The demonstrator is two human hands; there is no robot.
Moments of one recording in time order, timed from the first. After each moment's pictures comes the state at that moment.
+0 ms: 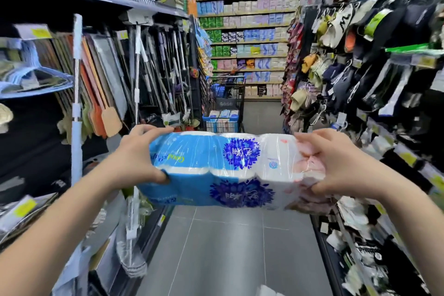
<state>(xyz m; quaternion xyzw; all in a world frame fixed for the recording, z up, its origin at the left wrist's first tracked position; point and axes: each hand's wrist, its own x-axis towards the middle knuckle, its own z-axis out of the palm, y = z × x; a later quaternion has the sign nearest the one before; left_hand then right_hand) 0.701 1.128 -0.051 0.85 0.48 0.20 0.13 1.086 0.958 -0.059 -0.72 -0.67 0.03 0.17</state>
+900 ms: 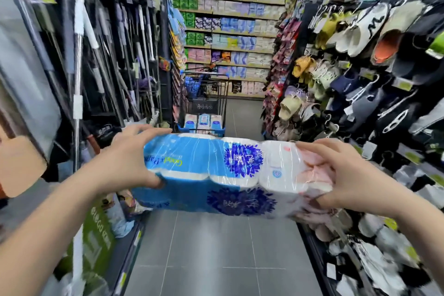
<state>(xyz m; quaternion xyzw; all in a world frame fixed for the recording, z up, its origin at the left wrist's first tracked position) 0.754 1.583 -0.090 0.88 0.38 0.21 0.17 1.128 1.342 -0.069 -0.75 -0.64 0.03 0.15</state>
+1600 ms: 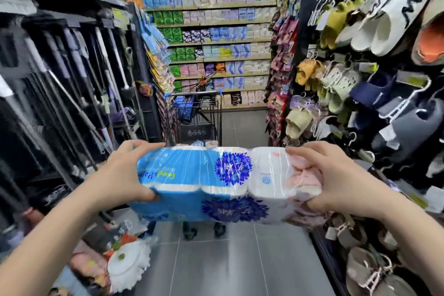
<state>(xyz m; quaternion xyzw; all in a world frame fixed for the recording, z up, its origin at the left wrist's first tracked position) 0.985 1.861 -0.096 0.89 0.38 0.19 0.15 1.356 1.611 -0.097 -0.74 -0.64 0.03 0.20</state>
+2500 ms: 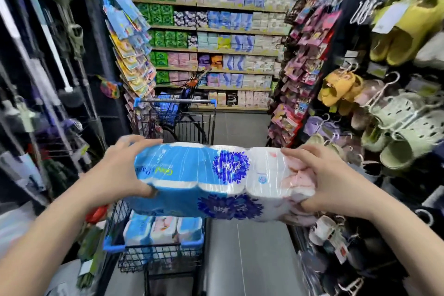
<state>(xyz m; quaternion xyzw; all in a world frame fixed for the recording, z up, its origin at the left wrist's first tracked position) 1.245 2.297 -0.134 0.88 0.39 0.20 0.17 1.625 2.048 -0.112 -0.74 -0.65 0.02 0.16</state>
